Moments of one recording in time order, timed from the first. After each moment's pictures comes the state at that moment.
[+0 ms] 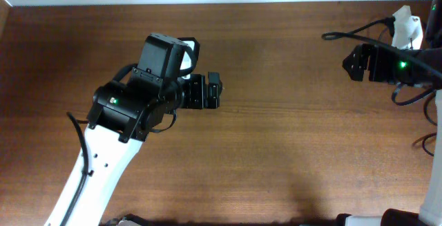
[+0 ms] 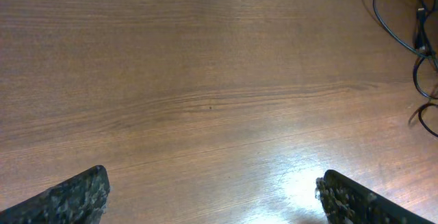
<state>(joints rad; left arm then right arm) -0.42 1.37 1.57 -1.10 0.12 -0.36 -0.18 1.54 1.90 -1.43 -0.30 -0.05</state>
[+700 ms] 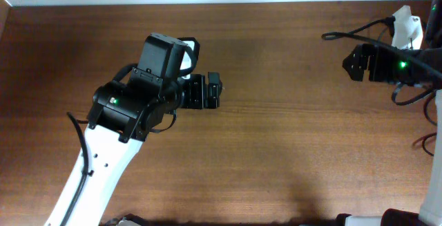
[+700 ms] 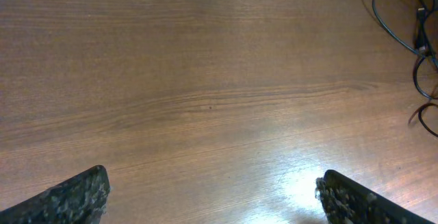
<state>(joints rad) -0.42 1.37 1.57 -1.10 0.12 -0.36 -0.18 1.54 1.90 -1.43 -0.30 -0.05</state>
